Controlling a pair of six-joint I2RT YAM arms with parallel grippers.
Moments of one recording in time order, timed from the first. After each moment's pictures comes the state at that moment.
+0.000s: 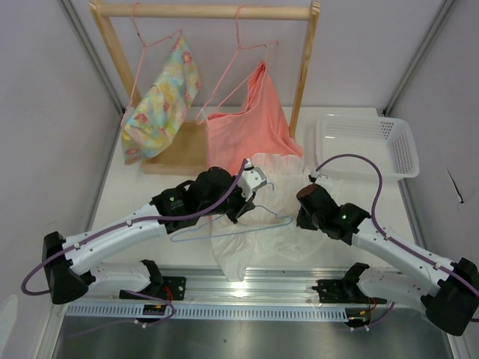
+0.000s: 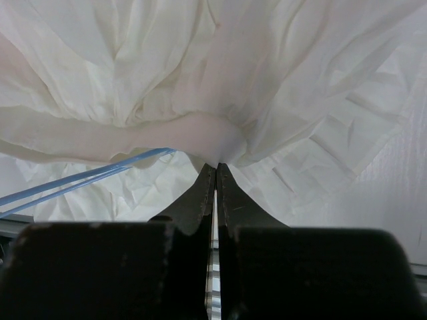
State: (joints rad) left arm -1.01 1.16 1.06 -0.44 0.05 0.01; right arm 0.79 1.01 0.75 -0.66 0.31 0.80
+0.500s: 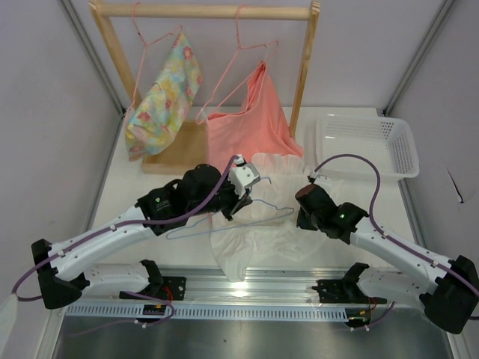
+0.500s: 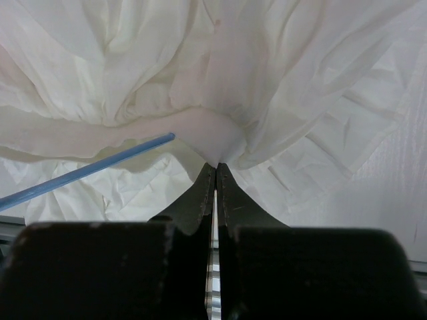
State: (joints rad) left arm -1.02 1.10 1.11 -0.49 0.04 0.04; right arm 0.79 1.03 0.75 -0.67 0.31 0.80
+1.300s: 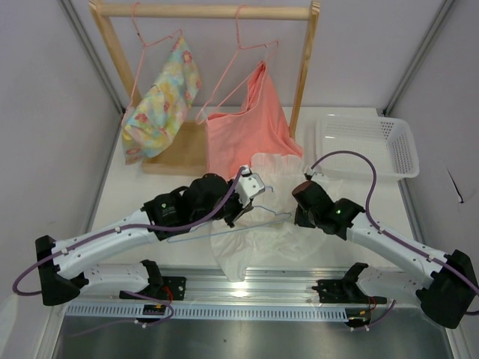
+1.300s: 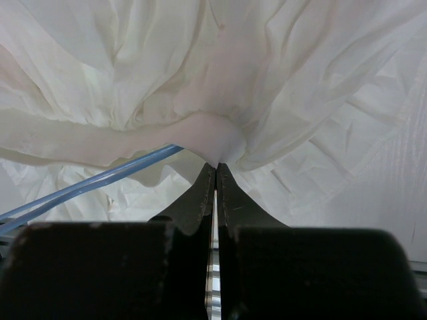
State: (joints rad) left arm -1.08 1.09 1.07 -0.47 -0.03 0.06; right arm 0.79 1.08 0.79 -0.68 0.31 0.79
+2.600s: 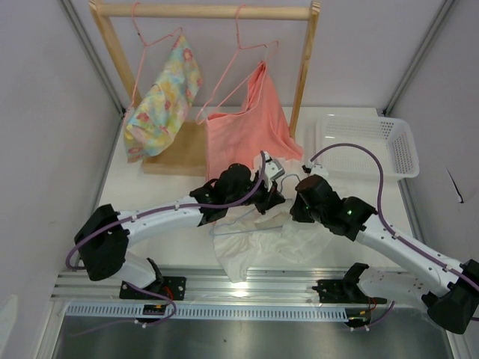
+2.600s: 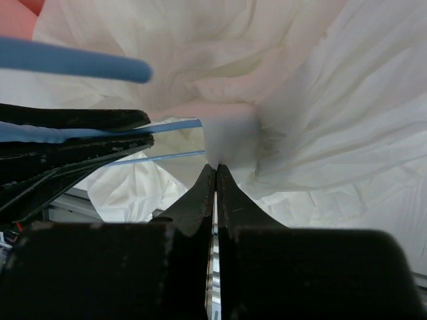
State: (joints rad) left arm -0.95 1.44 0.96 0.16 0.25 -0.11; right arm 0.83 1.01 0.91 -0.72 0.26 0.73
